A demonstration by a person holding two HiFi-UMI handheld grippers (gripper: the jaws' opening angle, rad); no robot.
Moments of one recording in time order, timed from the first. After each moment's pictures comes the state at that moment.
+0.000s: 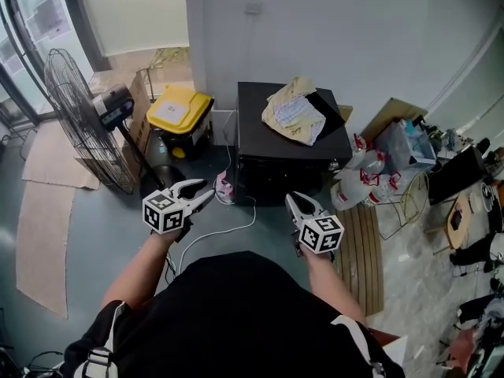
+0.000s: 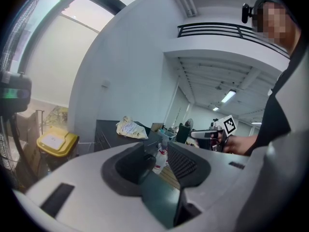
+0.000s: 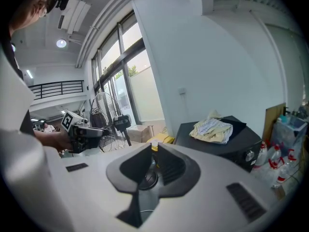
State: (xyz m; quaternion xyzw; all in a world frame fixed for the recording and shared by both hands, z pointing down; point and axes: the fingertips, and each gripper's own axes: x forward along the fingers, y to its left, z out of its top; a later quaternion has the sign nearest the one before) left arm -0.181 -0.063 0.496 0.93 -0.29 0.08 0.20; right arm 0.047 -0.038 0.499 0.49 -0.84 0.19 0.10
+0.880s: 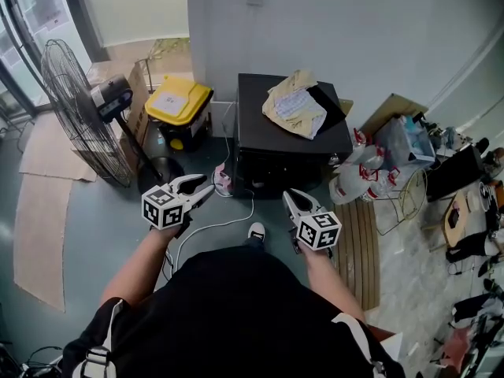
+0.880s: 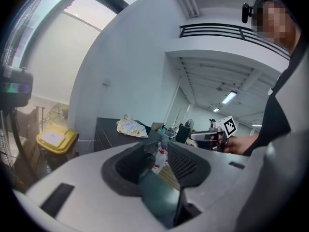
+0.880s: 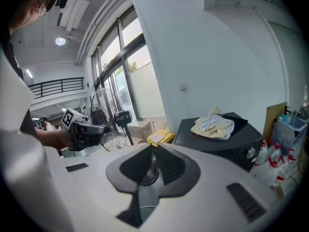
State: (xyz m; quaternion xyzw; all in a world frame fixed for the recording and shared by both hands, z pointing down) left arm -0.182 -0.063 0.503 0.93 -0.29 0.07 0.22; right arm 0.039 -0.037 0.512 0.48 -0.84 0.21 0.12
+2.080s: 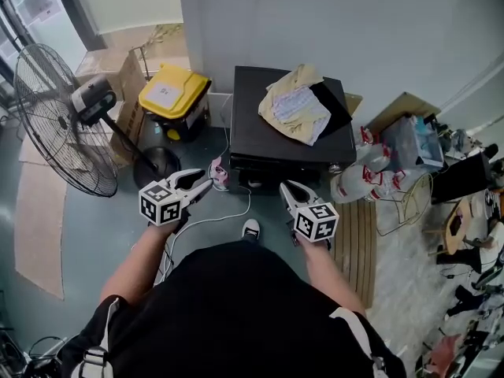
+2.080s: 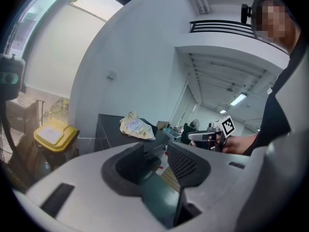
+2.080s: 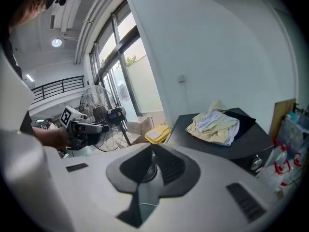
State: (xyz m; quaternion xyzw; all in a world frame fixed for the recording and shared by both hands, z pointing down) left arm -0.136 -0.151 0.528 0.91 -0.31 0.09 0.25; right arm 0.080 -0.142 0.542 0.45 -0.85 0.24 0.14
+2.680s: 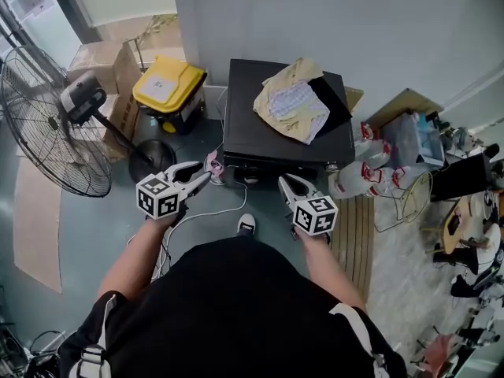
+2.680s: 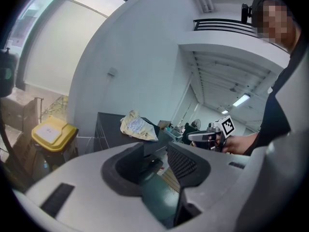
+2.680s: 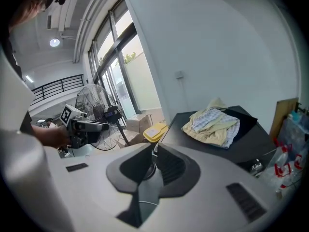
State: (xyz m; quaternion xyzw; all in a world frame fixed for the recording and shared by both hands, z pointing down) left arm -0.113 -0.188 0.541 0.91 -0.31 0.09 0.26; right arm 0.104 -0.181 0.558 0.44 -0.85 0.25 0.16
